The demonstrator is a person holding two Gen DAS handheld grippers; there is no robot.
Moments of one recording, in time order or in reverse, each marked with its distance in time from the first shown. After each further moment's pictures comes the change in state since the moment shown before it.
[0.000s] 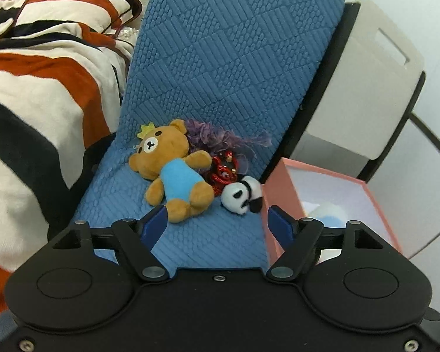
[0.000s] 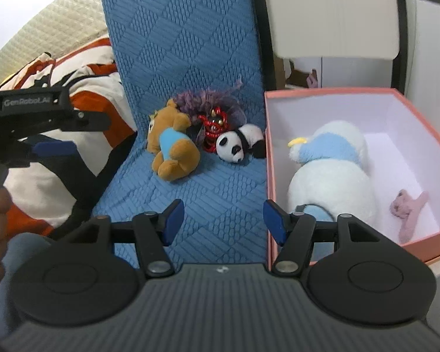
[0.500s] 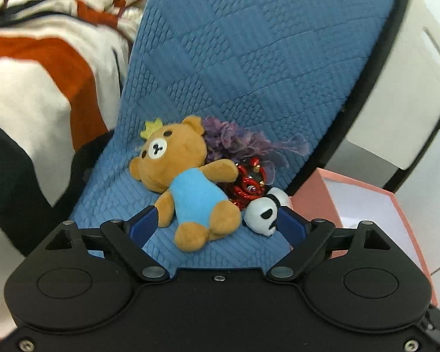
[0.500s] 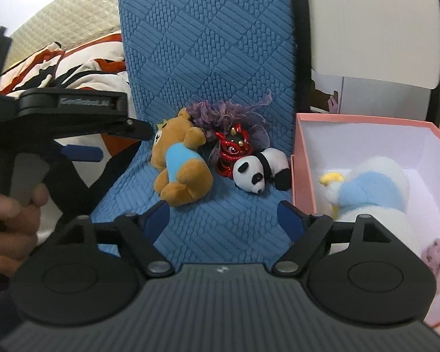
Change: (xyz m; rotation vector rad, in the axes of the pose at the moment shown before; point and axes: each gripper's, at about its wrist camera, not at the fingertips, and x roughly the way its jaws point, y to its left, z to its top) left arm 0.099 0.038 0.028 -0.058 0.047 -0.009; right arm 0.068 0.023 0.021 -0.110 -0.063 0.019
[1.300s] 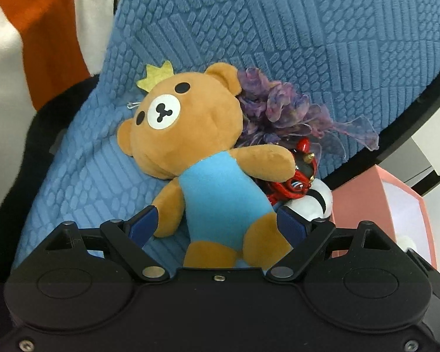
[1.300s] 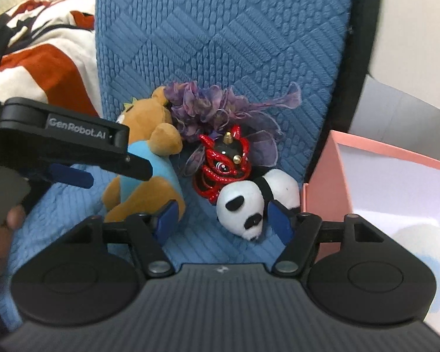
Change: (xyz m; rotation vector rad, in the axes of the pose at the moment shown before) left arm 0.129 0.037 0.025 -0.094 0.227 -0.016; right arm 0.132 0.003 0.041 -0.166 0.103 -0.082
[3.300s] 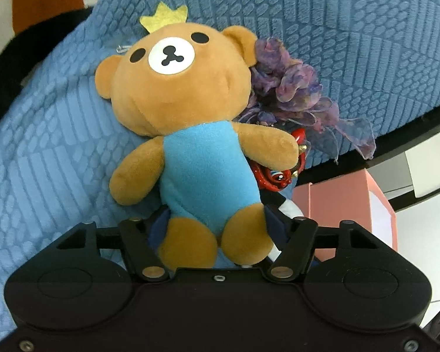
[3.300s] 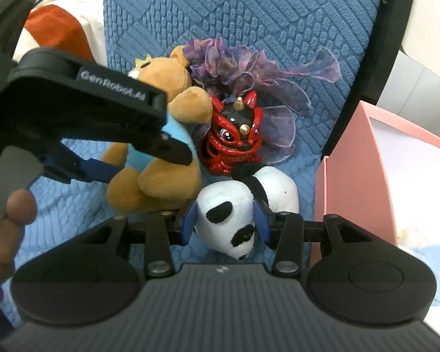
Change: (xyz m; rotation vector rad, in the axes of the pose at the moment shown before) left arm 0.015 0.019 -0.008 -0.183 0.121 -0.132; right arm 0.012 0.011 -0.007 -0.039 0.123 0.023
